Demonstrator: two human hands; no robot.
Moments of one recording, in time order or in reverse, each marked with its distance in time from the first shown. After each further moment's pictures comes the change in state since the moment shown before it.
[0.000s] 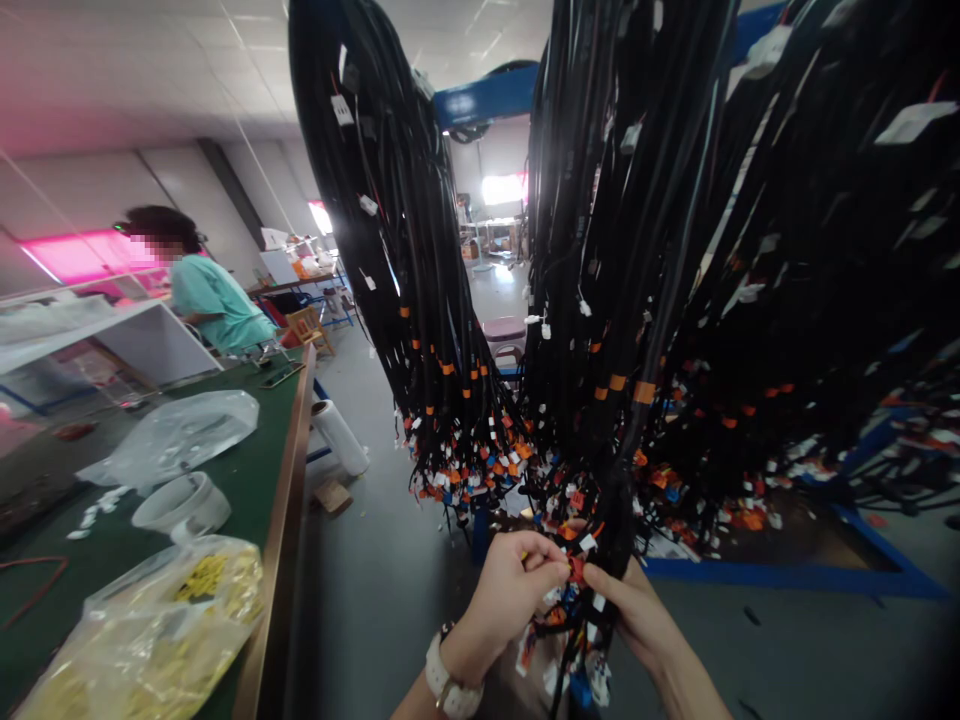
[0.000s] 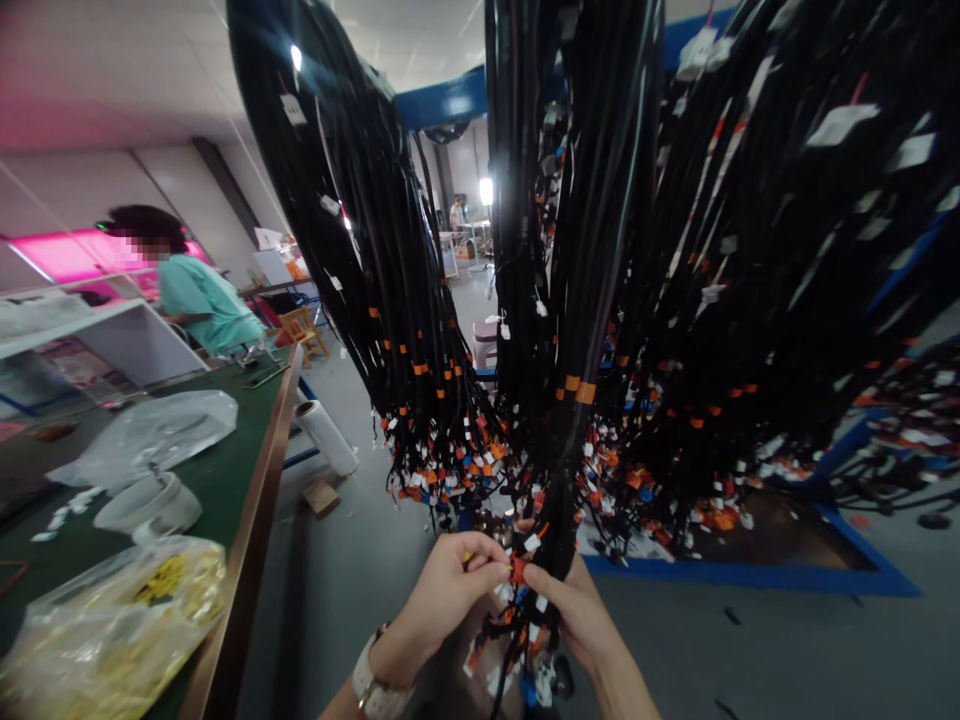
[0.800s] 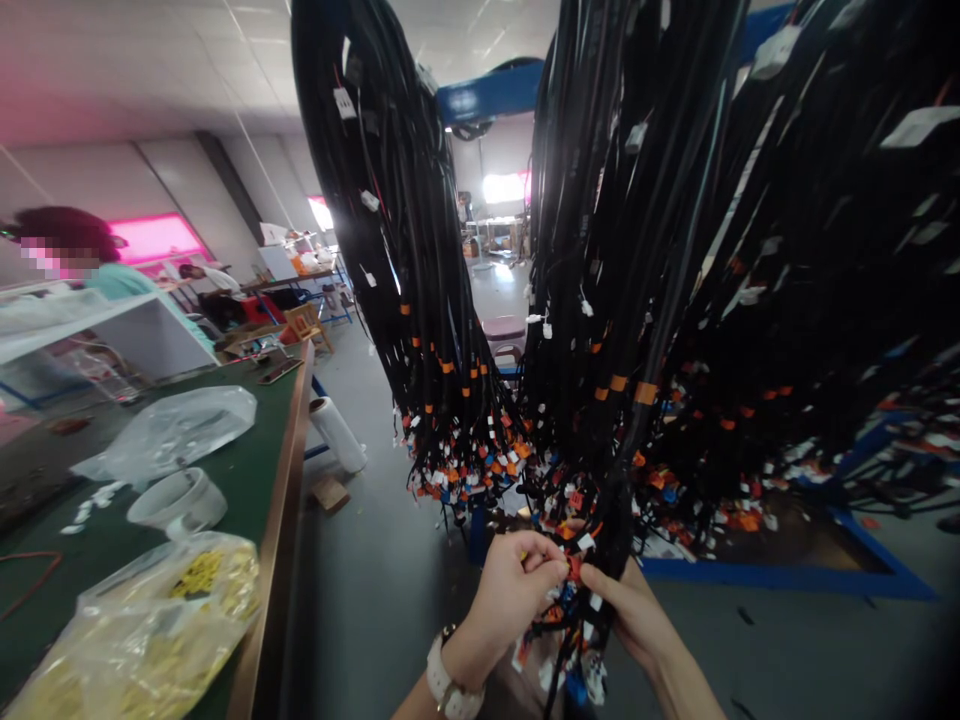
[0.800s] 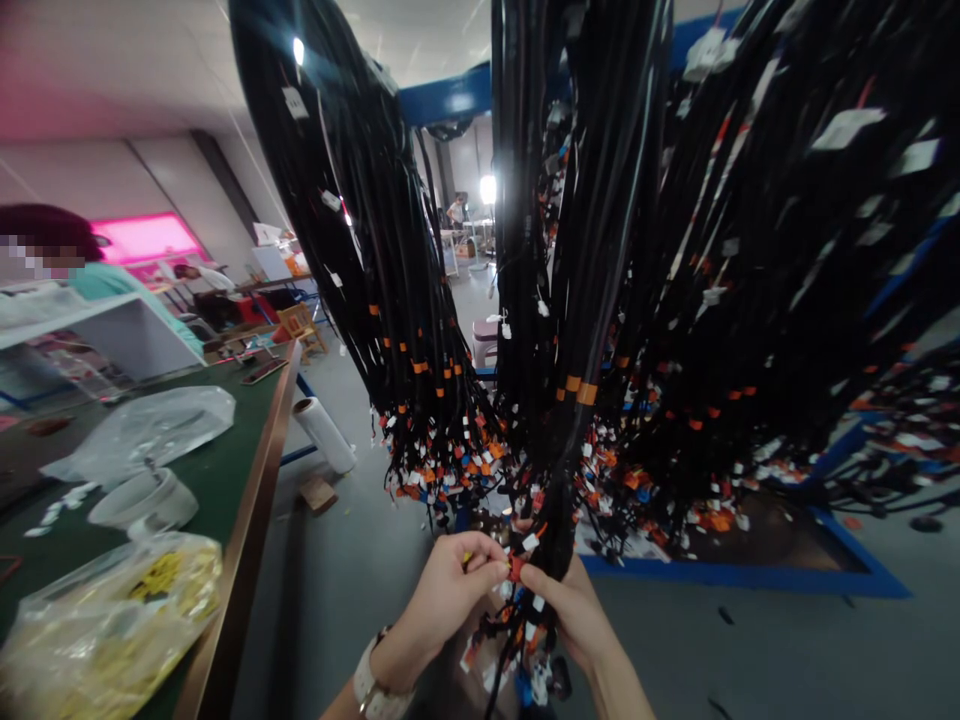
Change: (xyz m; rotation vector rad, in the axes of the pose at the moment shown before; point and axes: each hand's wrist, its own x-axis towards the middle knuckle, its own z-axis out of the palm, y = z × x) left_hand 0.001 0.000 0.003 0.051 0.027 0.015; right_hand -0.001 -0.001 0.004 -0.005 0.035 -0.007
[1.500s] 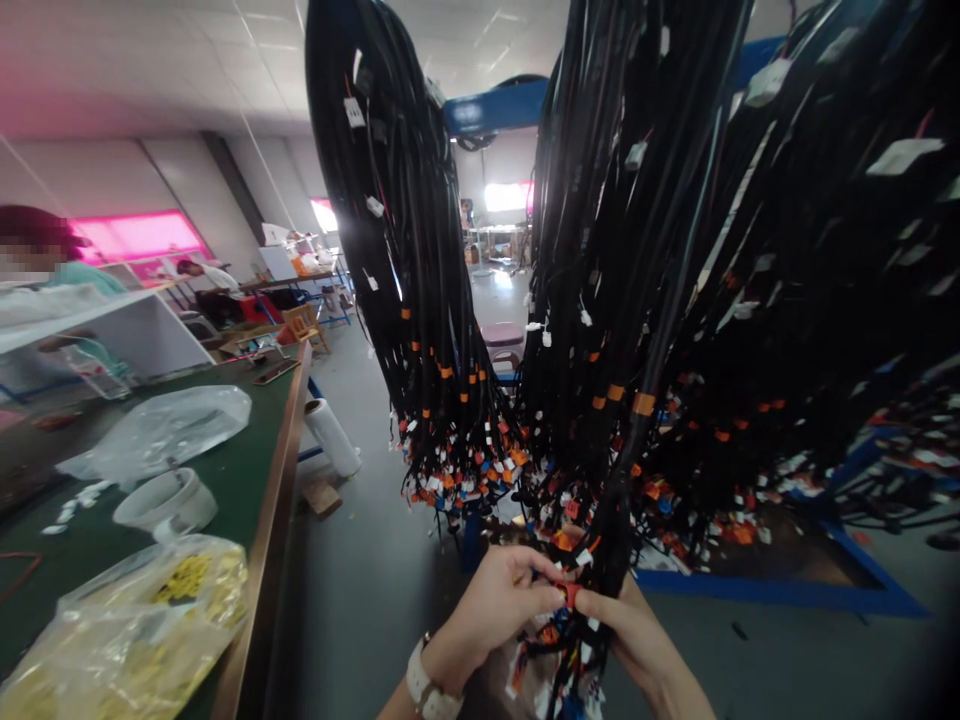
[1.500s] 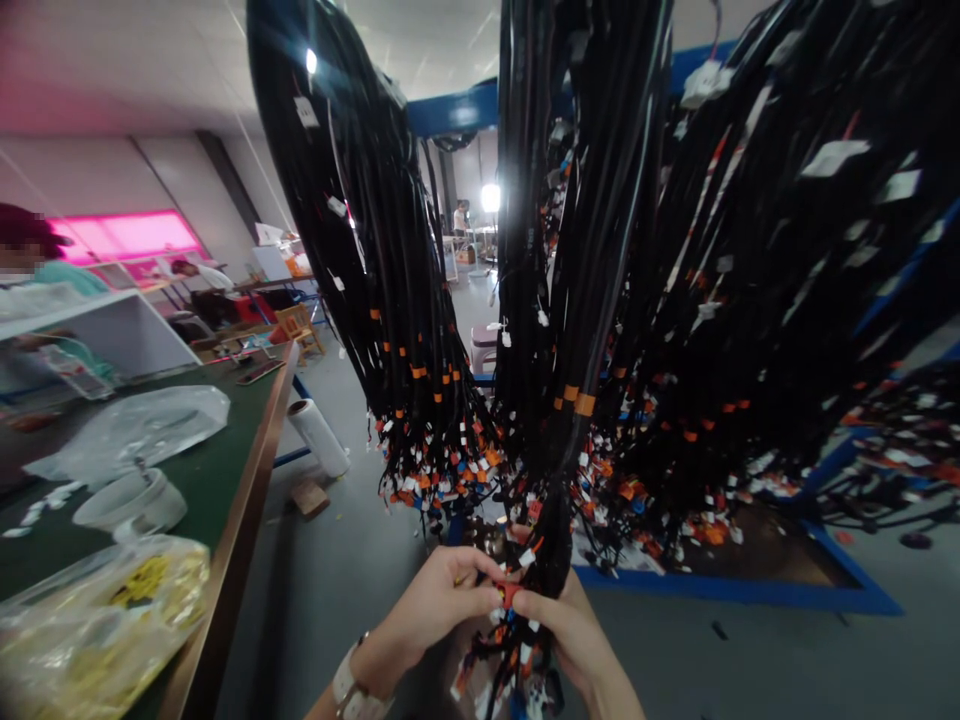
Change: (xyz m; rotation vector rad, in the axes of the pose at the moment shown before) left_hand 0.001 -0.011 -0.014 -0.080 -0.160 -0.054; right_hand -0.007 -0.007 0.001 0.017 -0.088 0.038
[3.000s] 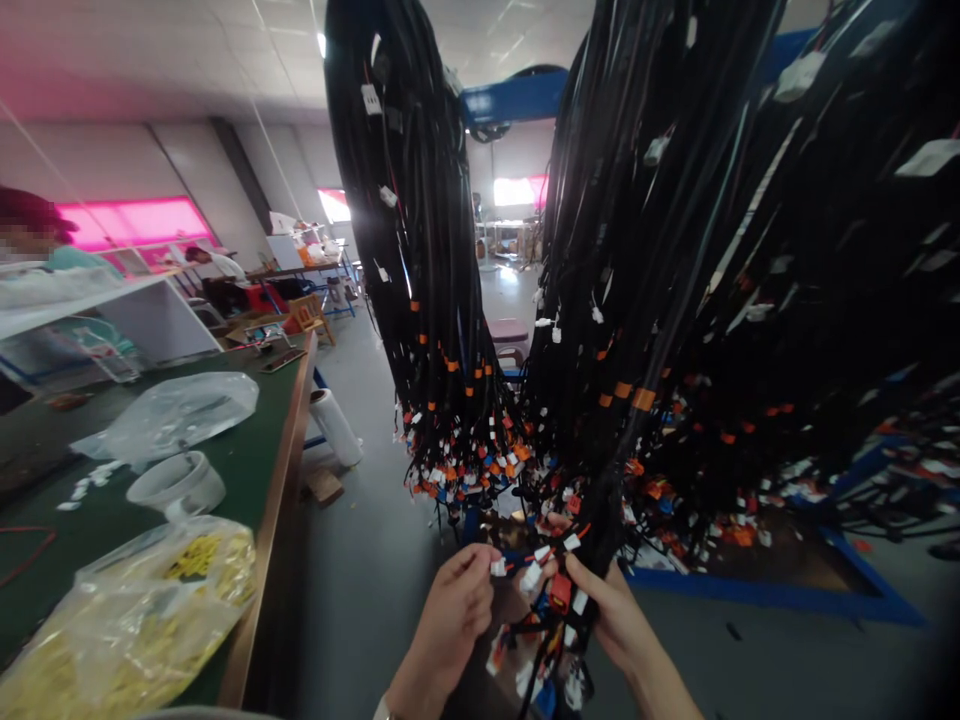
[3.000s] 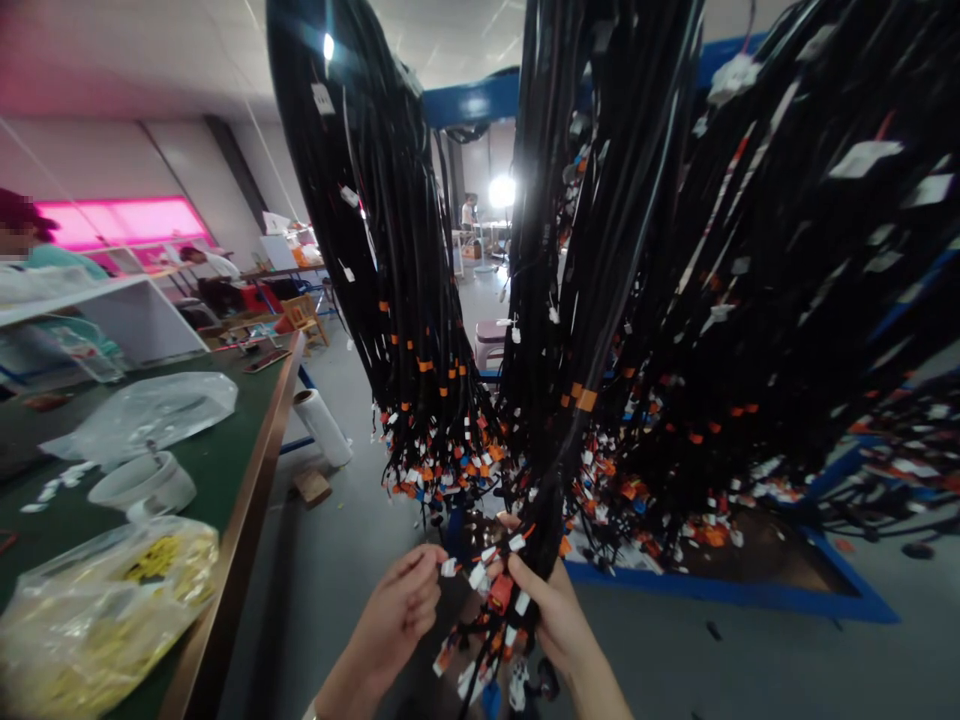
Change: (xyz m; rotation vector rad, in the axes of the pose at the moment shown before) left_hand -0.025 -0.037 -0.030 -0.555 0.247 -0.049; right_hand 0.007 0.006 0.018 0.098 -0.031 0.063
